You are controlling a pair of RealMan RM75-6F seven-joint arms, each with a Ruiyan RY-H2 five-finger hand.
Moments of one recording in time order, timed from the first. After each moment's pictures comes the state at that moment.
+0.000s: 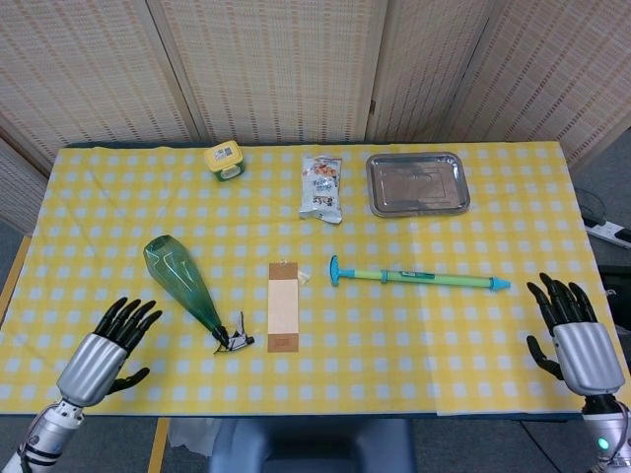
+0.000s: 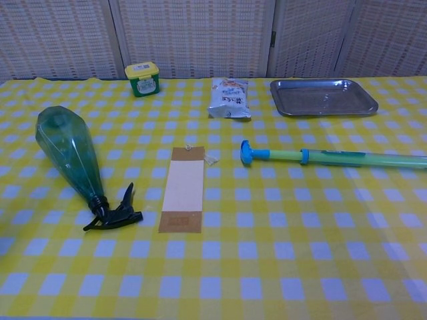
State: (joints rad) left arm -0.23 -1.29 0.04 -1.37 1.87 1.51 0.01; right arm 0.08 -1.10 0.03 -1.63 -1.55 1.47 -0.07
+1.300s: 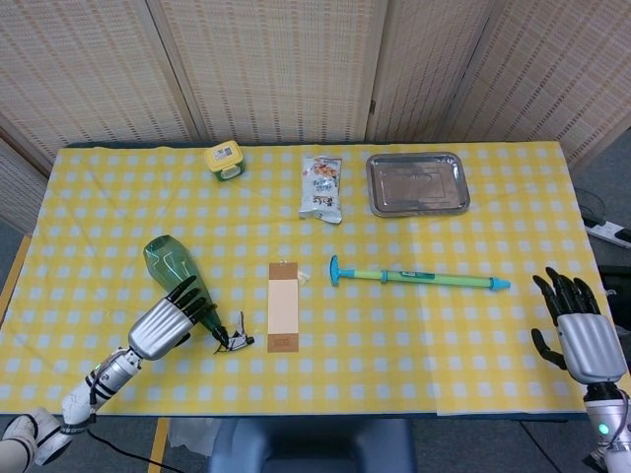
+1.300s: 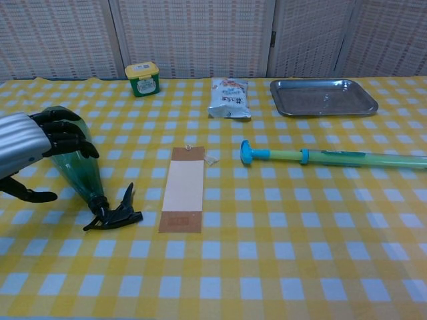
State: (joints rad) left arm -0.50 -1.60 0.04 -0.83 1.91 1.41 -0.01; right arm 0.10 -1.10 0.05 -1.61 -1.47 1.41 -0.05
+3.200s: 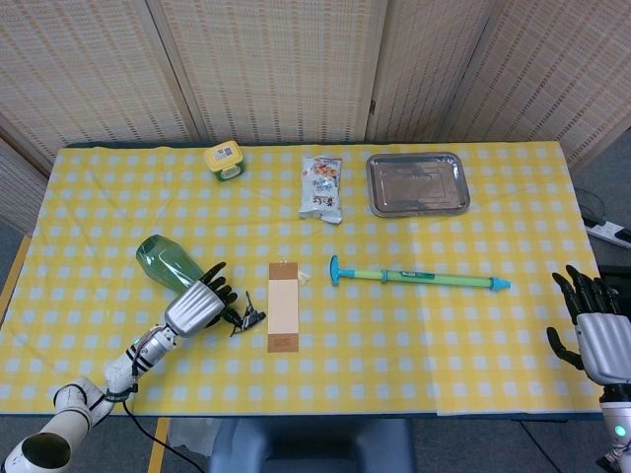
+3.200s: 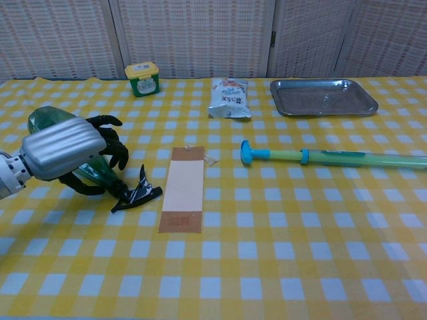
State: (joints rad) left arm -0.64 -1.91 0.11 -0.35 1.80 1.39 -0.22; right arm 0.09 -1.06 0.06 -1.61 -1.44 1.42 -0.01
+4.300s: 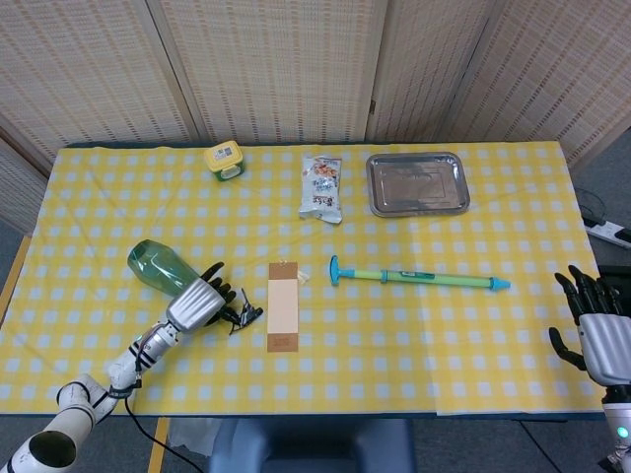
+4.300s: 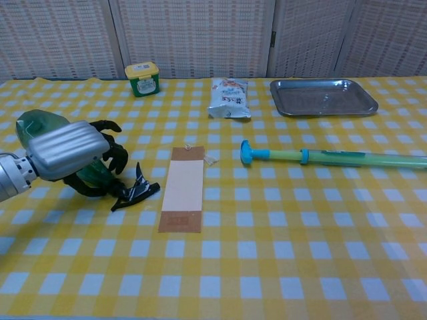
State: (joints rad) left arm -0.66 -1.92 0.14 -0.33 1.76 1.33 -0.24; right arm 0.08 -1.06 0.07 -1.61 -1.44 1.42 0.00
